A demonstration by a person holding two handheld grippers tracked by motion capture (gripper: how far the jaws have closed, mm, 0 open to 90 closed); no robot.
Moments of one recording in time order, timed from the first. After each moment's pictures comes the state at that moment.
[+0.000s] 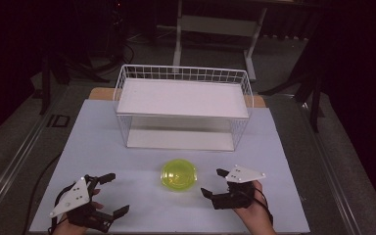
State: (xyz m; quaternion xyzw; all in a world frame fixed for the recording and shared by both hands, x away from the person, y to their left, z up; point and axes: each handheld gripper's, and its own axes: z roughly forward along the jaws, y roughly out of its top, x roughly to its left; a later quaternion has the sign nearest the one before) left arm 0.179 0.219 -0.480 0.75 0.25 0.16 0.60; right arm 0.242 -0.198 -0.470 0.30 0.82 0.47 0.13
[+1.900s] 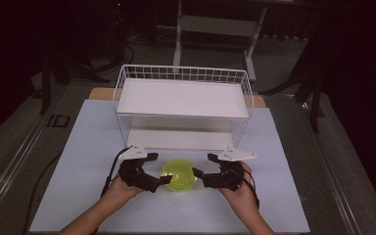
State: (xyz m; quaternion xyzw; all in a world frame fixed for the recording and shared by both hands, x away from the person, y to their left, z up) left arm 0.285 0.126 -0.480 0.79 0.32 0.03 0.52; right arm 0.288 -0.172 -0.466 0.34 0.80 0.49 0.11
